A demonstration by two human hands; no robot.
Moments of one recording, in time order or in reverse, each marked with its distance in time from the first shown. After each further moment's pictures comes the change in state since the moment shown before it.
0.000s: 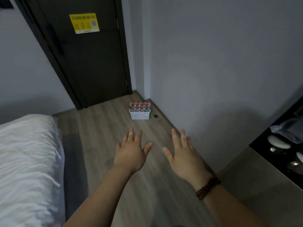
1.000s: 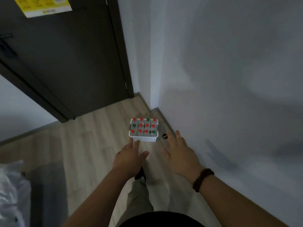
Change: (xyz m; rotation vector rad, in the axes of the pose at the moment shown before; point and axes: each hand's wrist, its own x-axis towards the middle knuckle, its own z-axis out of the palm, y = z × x) left_hand 0.694 -0.087 -0.004 -0.046 -0.260 -0.117; right_hand 0.726 -0.012 0.026 0.013 -0.249 -0.054
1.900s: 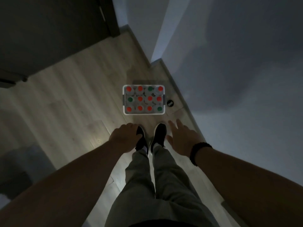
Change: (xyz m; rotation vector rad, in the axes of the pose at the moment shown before) left_hand 0.447 -0.161 0.068 0.102 -0.640 0.078; right_hand 0.414 0.037 0.142 -0.211 -0.623 0.242
